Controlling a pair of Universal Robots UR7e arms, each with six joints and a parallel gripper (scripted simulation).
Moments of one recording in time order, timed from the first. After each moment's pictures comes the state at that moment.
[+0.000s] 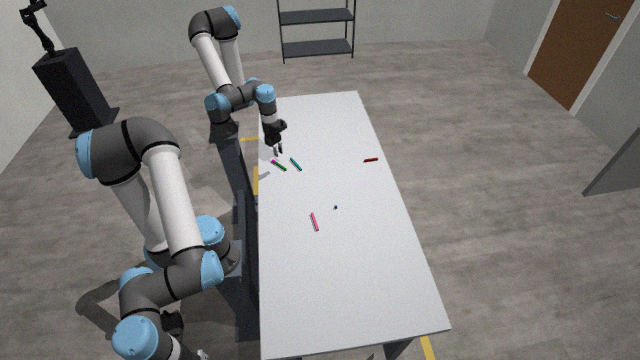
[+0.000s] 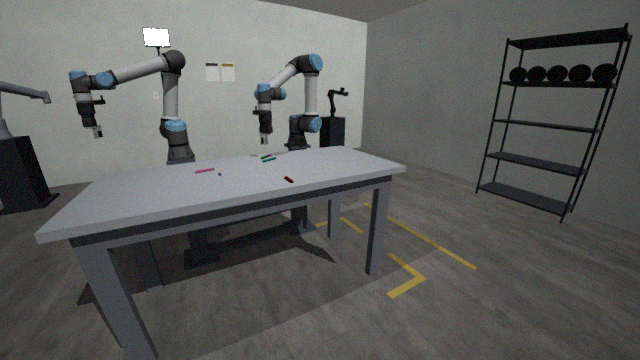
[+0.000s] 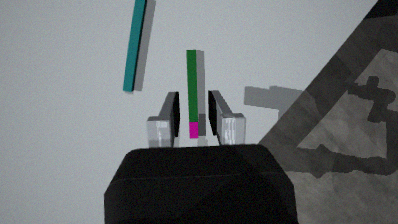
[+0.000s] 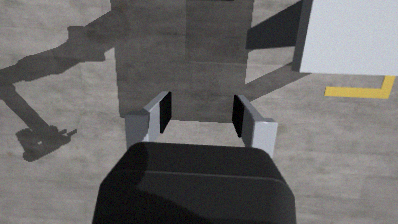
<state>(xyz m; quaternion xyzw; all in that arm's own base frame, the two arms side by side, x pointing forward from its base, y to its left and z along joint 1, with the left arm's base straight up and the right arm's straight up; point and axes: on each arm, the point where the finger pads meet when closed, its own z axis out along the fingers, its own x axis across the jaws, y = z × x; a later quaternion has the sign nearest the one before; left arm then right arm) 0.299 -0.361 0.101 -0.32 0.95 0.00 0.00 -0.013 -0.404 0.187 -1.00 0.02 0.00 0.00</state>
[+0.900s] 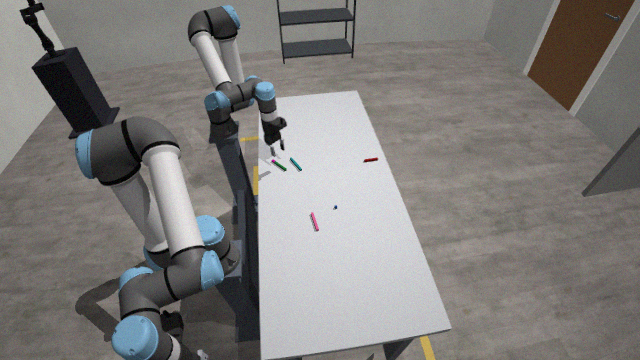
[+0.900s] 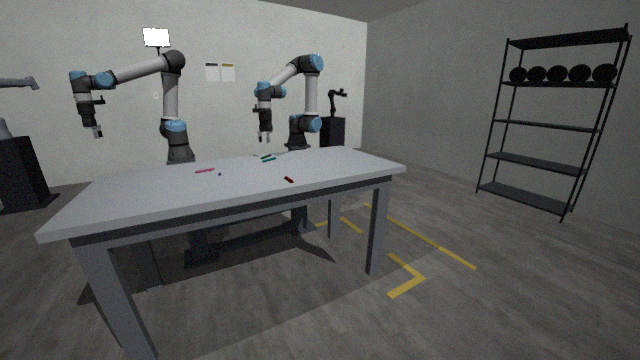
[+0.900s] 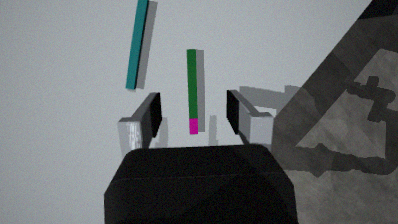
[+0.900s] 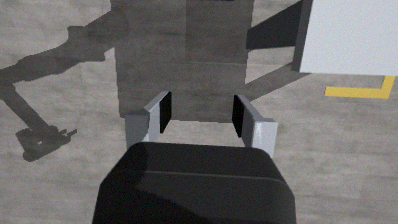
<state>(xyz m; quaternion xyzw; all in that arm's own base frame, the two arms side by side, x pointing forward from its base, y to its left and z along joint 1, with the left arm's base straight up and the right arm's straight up) 0.299 -0.360 0.112 -0.32 0.95 0.00 0.00 -0.013 -0.404 0.187 -1.00 0.02 0.00 0.00</state>
